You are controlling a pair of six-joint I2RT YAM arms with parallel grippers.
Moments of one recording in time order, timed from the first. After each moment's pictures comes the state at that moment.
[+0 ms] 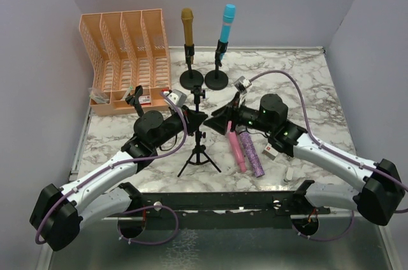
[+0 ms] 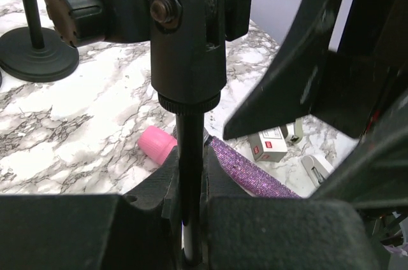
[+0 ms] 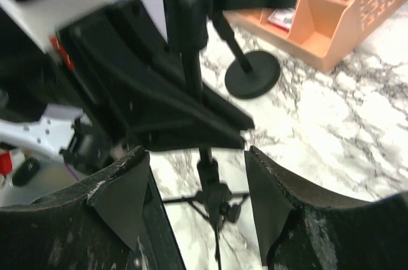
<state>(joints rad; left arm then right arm) -0.69 0.95 0.55 0.37 0.18 -0.37 0.77 1.19 0.83 0.28 -0.39 0.46</state>
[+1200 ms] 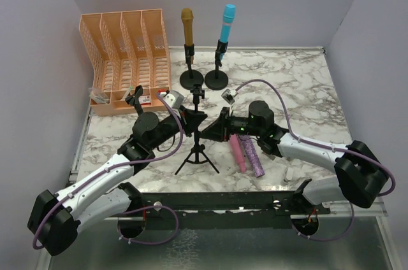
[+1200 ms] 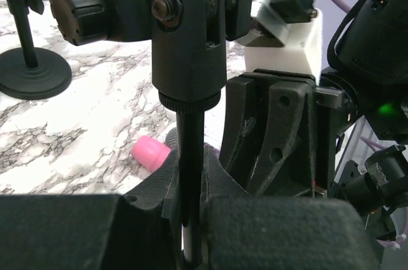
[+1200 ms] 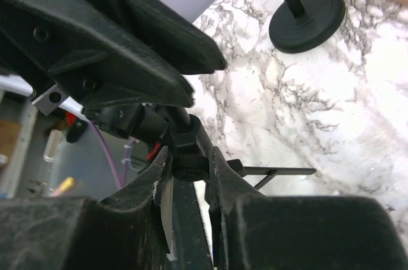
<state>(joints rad) -0.69 0.90 0.55 0.37 0.22 -0.35 0.77 1.36 0.68 0.54 -0.62 0.53</state>
